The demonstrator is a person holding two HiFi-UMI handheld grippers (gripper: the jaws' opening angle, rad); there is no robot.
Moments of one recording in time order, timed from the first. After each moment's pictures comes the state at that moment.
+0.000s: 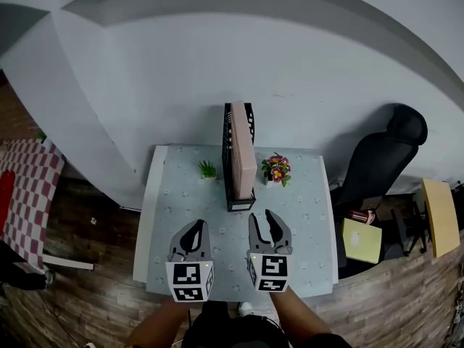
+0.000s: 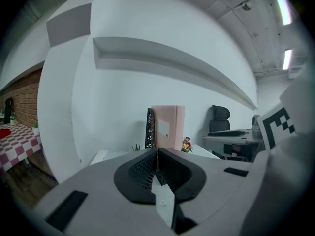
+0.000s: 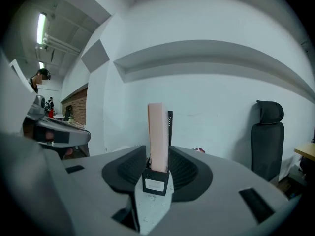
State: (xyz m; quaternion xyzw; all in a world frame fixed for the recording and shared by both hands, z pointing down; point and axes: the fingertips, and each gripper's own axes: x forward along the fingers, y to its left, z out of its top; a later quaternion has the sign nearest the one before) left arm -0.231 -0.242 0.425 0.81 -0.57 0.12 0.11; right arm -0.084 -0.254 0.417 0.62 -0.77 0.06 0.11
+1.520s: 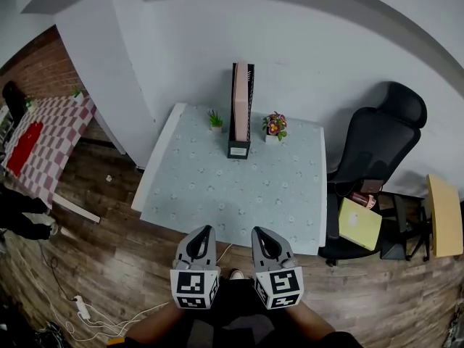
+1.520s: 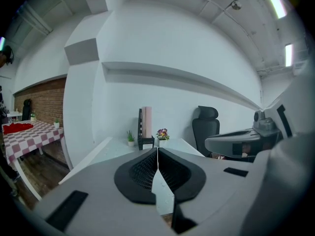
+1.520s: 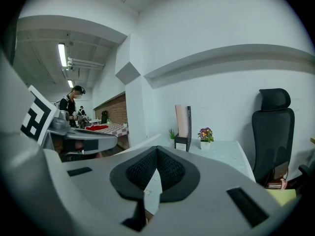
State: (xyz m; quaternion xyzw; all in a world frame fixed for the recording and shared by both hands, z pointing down) left arm -0.156 0.013 0.423 0.78 -0.61 0.11 0.11; right arm -0.042 0.008 0.415 0.48 -0.86 0.09 0.11
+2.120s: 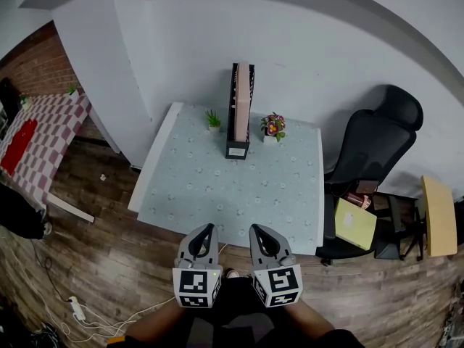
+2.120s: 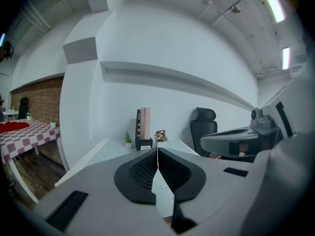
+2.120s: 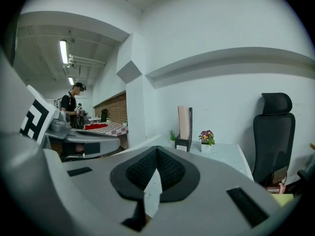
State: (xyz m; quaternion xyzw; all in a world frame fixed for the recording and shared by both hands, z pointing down) left arm -0.156 0.005 0.422 0.79 -0.60 0.10 0.11; right arm -0.055 0.000 0.409 0.48 -0.86 0.08 0.12
